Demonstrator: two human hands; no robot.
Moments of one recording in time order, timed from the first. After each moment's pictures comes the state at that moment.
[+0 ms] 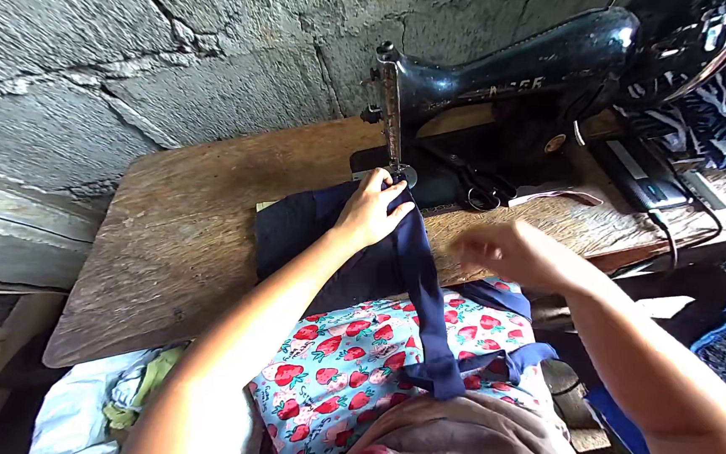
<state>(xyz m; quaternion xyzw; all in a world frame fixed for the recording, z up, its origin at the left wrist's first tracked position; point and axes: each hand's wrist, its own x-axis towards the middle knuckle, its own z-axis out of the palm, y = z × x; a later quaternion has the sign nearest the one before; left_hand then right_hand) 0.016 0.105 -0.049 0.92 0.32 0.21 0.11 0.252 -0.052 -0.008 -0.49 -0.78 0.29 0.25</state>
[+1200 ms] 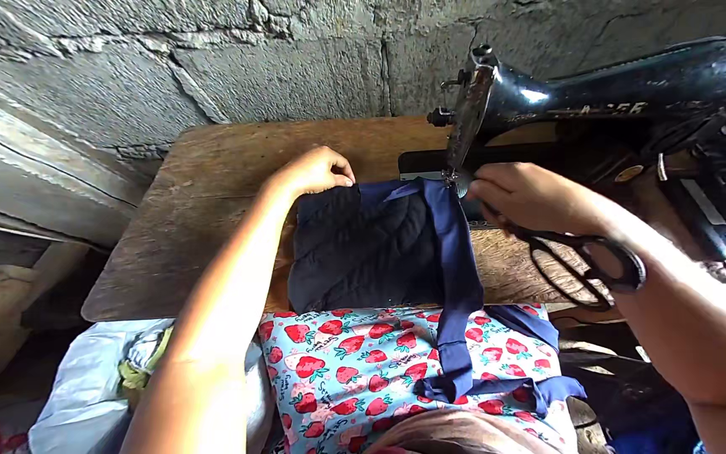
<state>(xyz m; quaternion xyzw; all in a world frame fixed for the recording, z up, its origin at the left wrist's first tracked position) -0.118 0.187 0.015 0.87 0.46 0.04 0.20 0.207 0.047 0.051 -0.57 -0.76 0.28 0.12</state>
